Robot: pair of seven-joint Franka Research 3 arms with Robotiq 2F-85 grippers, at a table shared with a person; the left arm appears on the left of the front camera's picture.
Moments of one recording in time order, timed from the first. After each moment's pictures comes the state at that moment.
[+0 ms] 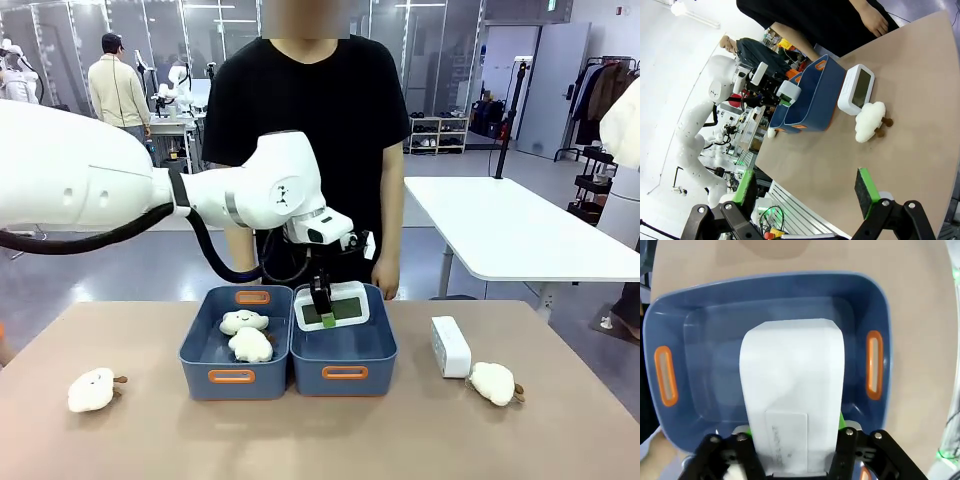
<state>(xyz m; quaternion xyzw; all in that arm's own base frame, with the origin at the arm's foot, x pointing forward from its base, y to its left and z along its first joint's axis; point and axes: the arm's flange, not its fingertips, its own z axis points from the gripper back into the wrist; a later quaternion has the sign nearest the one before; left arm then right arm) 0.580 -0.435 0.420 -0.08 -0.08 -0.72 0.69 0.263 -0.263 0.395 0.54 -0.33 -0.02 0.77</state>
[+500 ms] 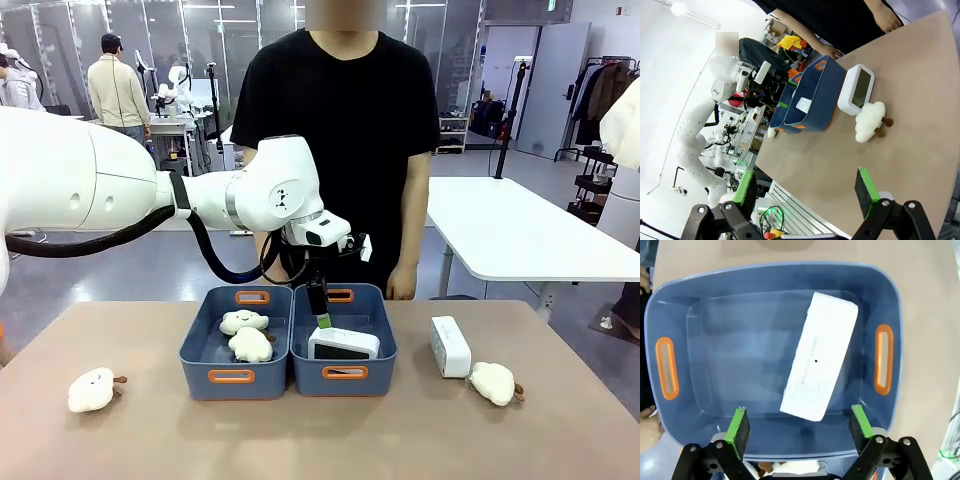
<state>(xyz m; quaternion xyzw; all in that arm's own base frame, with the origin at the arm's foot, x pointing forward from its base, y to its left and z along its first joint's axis) 0.588 -0.427 0.416 -0.08 -0.07 -0.71 0.70 0.263 -0.263 0.395 0.54 -0.33 -0.02 0.77</state>
